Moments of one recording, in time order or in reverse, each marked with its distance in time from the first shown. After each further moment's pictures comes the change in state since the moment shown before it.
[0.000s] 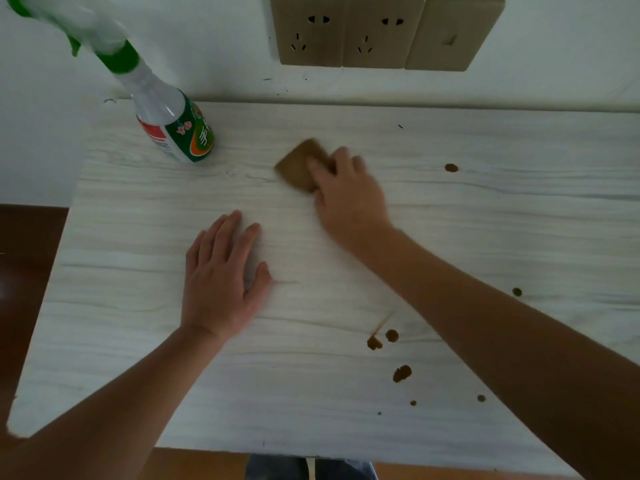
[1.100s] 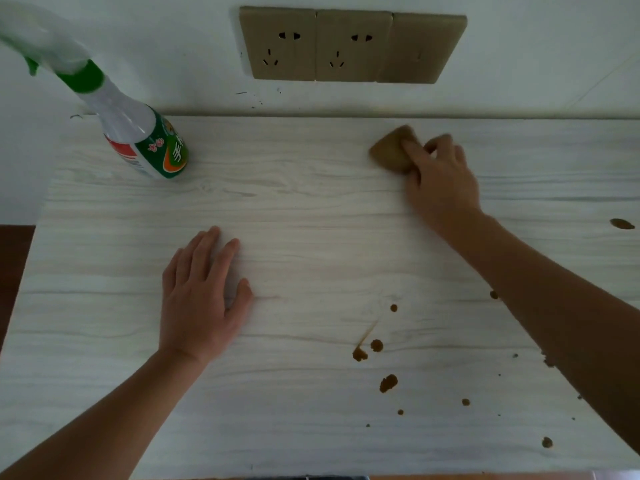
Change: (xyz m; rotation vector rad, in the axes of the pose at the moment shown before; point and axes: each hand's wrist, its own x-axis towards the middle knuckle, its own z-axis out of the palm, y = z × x) left_hand 0.000 -0.001 0.000 -0.015 -0.006 -0.004; right_hand -0.014 0.144 -0.042 -0.089 0.095 0.226
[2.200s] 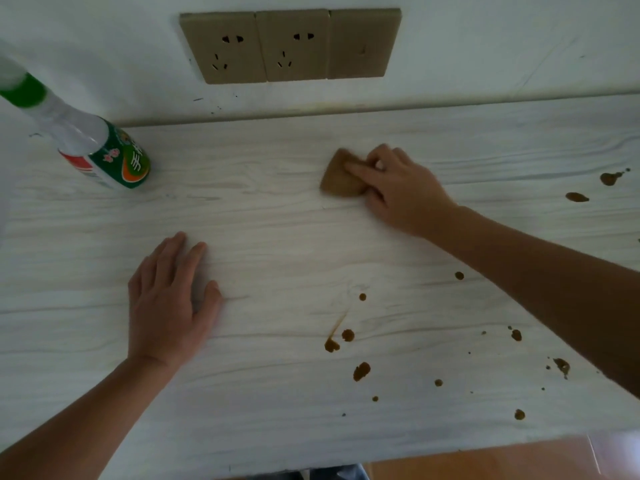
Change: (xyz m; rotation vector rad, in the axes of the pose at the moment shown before) left_hand 0.000 0.005 -0.001 -0.023 0.004 -0.017; right_hand -0.020 0.024 -0.006 -0.017 -0.069 -0.430
